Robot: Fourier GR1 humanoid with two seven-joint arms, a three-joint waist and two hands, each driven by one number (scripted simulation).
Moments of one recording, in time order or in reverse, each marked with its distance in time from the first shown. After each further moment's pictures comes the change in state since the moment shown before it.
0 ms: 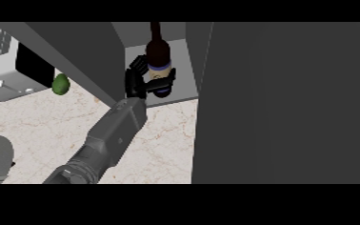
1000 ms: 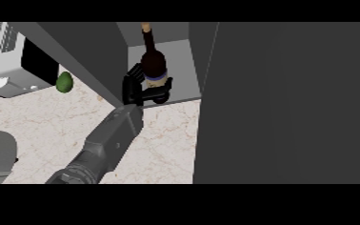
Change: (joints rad) left arm 0.034 0.000 0.075 0.051 -0.067 -0.110 -0.025; right arm -0.016 -0.009 0.018 -0.014 0.042 -0.025 0.019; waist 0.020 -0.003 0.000
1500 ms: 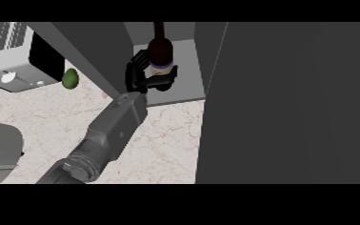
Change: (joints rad) left arm -0.097 0.001 0.024 0.006 -0.040 0.061 0.016; right arm 0.010 -0.017 -0.008 -0.008 0.014 -0.003 0.012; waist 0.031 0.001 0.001
